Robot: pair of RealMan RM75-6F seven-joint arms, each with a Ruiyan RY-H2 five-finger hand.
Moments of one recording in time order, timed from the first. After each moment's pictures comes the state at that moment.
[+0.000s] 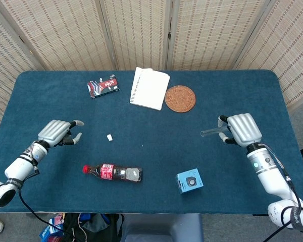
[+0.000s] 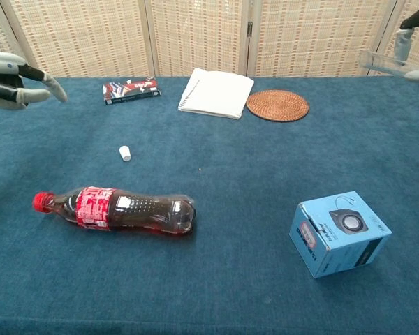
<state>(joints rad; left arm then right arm) -0.74 -1.13 -0.20 -1.38 1.38 0.59 -0.23 0.64 -1.05 0.12 -1.73 -1.12 1.08 -0.23</state>
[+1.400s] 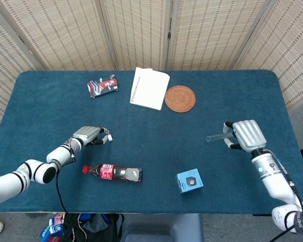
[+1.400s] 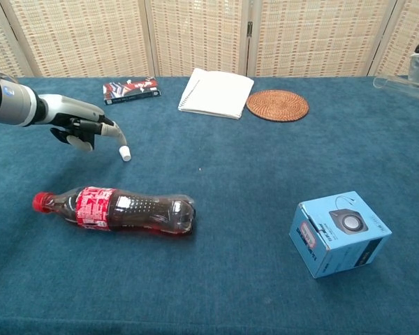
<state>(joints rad) -1.06 -1.36 -0.07 -1.20 0.96 0.31 -0.10 0.57 -1.07 0.13 -1.68 -1.17 1.05 -0.19</state>
